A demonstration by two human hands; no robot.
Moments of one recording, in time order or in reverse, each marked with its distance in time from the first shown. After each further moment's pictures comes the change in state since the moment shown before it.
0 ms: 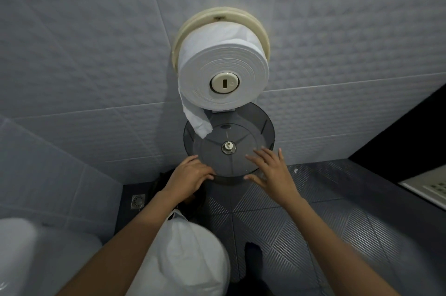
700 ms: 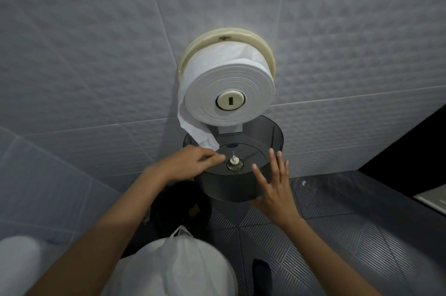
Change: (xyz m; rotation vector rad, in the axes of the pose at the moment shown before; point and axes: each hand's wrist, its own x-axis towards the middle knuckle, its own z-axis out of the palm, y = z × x) left_hand 0.055 0.009 -0.115 -0.385 -0.361 -0.273; right_hand 0.010 -0.016 0.015 -0.055 0.346 -0.146
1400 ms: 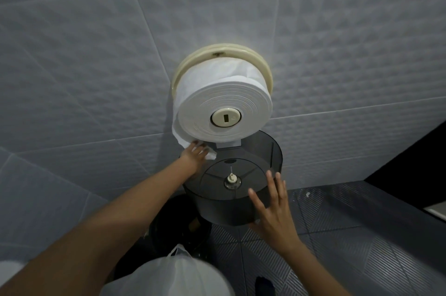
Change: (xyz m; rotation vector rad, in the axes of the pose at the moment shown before) left_hand 0.118 -0.060 0.013 1.209 -0.336 -0.222; right_hand 0.001 0.003 0.001 0.041 0.015 -0.045
